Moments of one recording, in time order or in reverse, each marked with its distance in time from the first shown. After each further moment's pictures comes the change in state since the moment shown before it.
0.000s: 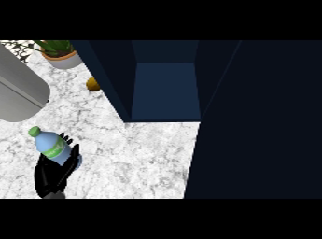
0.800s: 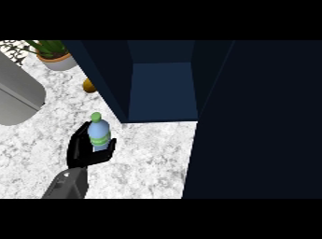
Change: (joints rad) left arm -0.184 -0.009 -0.215 0.096 -0.218 -0.039 -0.072; right arm 0.077 -0.022 -0.083 0.014 -0.015 0.049 -0.108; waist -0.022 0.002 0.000
